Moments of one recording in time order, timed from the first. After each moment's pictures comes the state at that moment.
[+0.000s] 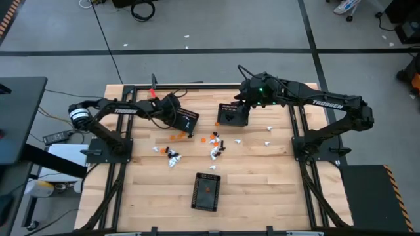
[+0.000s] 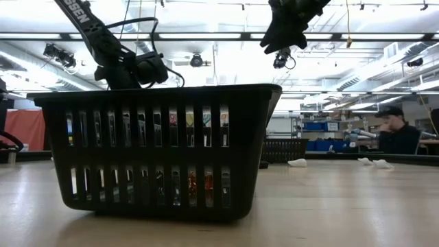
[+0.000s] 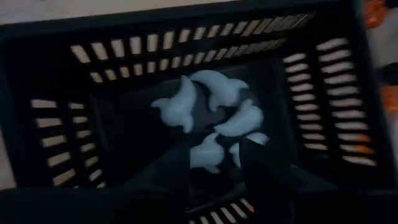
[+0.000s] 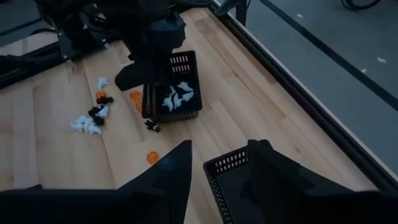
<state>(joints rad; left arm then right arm) 0.52 1.49 0.68 -0.21 0.09 -0.49 -0.29 1.29 1.26 -0.62 0.08 0.20</state>
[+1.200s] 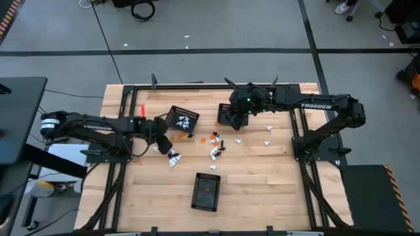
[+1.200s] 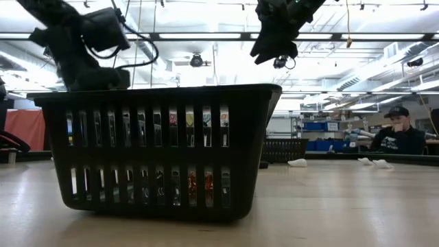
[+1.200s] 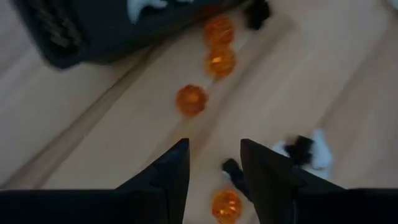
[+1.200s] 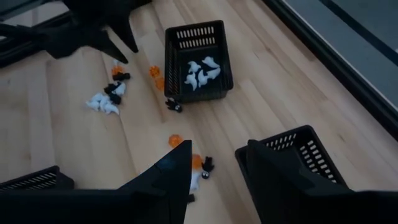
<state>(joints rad) 0.12 1.06 0.51 -0.53 -0.11 -0.61 -0.20 1.40 1.26 -0.59 0.06 0.26</state>
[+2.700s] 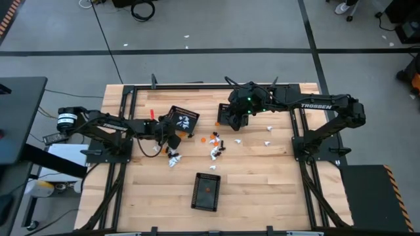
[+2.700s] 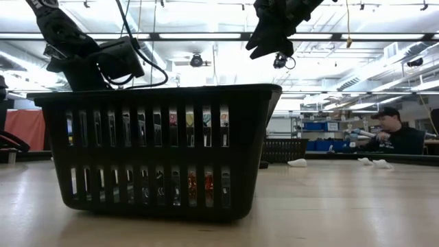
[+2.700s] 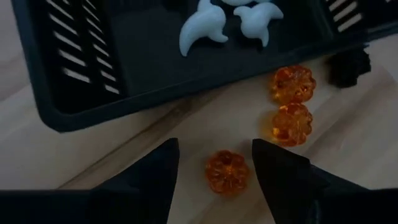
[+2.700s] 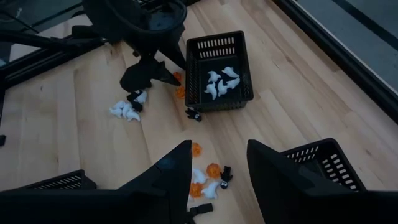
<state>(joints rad) 0.17 1.34 0.46 -0.22 -0.26 -0.70 -0.20 1.40 1.26 -0.55 -0.01 0.26</state>
